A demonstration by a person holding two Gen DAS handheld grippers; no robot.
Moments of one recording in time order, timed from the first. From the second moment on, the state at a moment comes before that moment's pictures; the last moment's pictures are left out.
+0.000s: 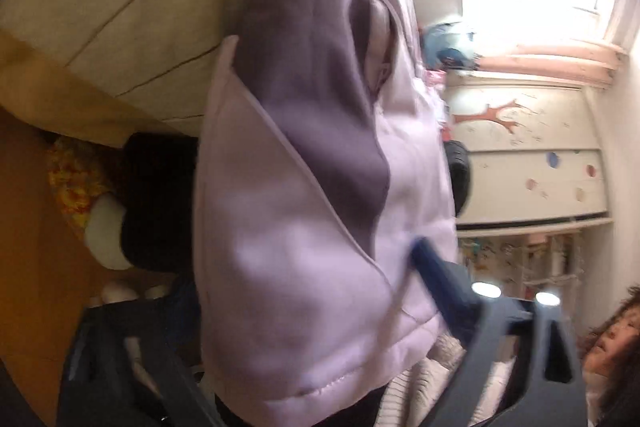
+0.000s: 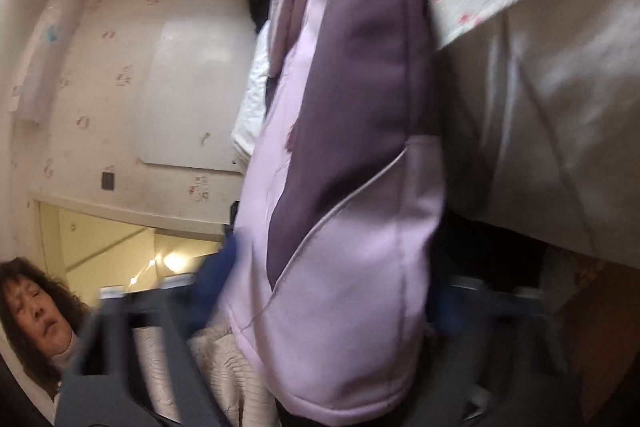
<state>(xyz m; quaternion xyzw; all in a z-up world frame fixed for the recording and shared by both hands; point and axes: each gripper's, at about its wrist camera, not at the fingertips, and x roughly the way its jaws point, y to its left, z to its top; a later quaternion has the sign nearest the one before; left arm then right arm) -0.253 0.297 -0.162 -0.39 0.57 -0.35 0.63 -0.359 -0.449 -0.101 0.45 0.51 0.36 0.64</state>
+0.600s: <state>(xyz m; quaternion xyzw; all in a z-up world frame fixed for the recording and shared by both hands) -0.305 0.288 -0.038 -0.33 0.50 -0.40 0.69 -0.395 -0.431 -0.006 0.40 0.44 0.42 0.68</state>
